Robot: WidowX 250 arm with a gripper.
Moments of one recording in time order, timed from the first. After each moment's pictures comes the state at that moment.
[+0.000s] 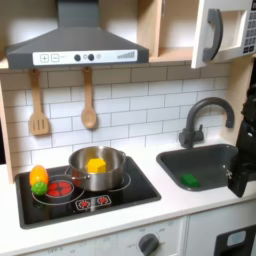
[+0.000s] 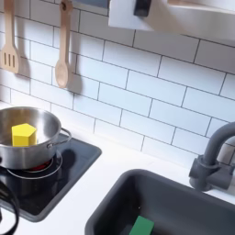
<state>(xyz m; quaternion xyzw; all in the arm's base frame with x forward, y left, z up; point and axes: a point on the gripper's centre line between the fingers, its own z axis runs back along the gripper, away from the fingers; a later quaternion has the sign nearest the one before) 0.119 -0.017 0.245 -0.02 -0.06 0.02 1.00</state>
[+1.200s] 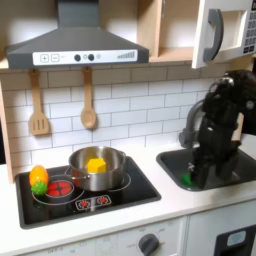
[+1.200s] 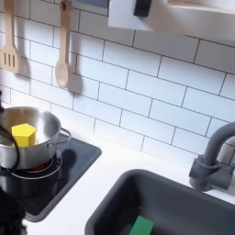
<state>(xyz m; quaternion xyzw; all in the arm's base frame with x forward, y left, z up) 0.167 0.023 0.239 0.01 -0.07 0.08 0.99</state>
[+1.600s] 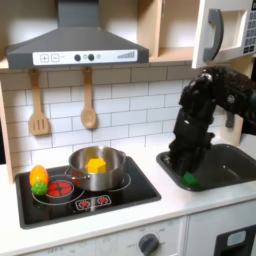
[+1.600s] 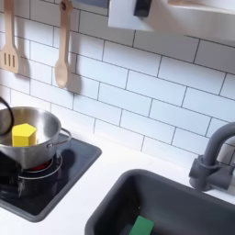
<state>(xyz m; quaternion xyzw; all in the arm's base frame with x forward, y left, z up) 0.201 0.053 0.246 0.02 -0.12 0.12 0.99</state>
